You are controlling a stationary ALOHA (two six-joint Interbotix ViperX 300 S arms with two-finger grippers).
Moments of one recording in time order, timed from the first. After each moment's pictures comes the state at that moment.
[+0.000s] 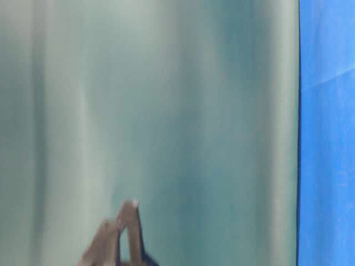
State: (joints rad) left arm -0.08 -0.39 0.90 0.00 -0.49 -0.05; right arm -0.01 -0.91 1.15 0.00 -0.22 0.06
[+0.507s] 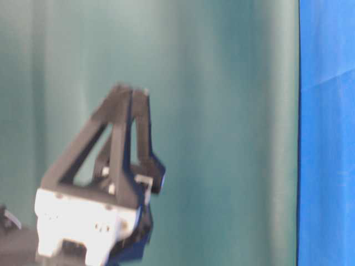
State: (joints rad) left arm -0.10 -0.06 0.56 0.00 -0.43 -0.04; right arm -0.01 -0.91 1.14 0.00 -0.22 0.06
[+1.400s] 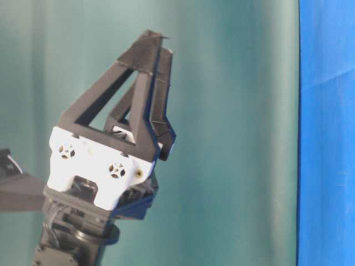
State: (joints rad) left arm -0.10 0.01 0.42 0.00 -0.18 -0.04; right arm -0.01 -0.90 1.14 0.00 -0.22 0.06
